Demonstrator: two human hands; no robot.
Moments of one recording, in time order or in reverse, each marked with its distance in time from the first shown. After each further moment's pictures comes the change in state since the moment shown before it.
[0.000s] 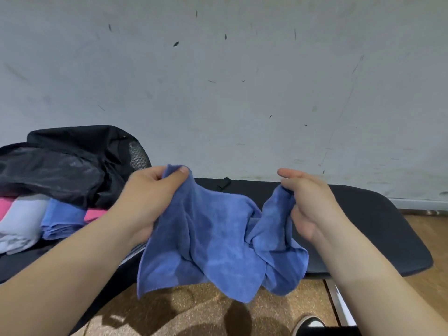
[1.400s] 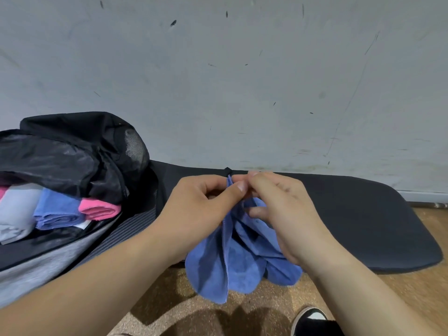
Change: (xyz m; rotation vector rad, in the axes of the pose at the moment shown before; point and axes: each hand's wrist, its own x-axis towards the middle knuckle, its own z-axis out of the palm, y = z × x) left_hand -0.046 -0.007 0.059 0.213 -0.267 0.207; right_hand -0.049 0.016 0.019 -0.221 -0.402 -0.220
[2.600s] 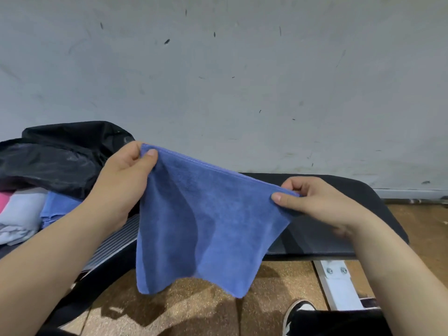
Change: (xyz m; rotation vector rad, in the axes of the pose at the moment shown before) left_hand 0.001 0.006 -0.085 -0.029 0.326 -0.034; right_hand 0.002 0.000 -0.101 -0.435 -0.165 0.086
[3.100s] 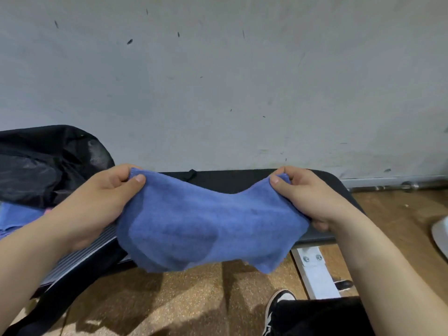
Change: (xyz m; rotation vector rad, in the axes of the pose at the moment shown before) left_hand -0.016 -0.011 0.012 0.048 -0.338 -0.041; right_hand -0.030 0.009 -0.022 0.193 0.191 0.062
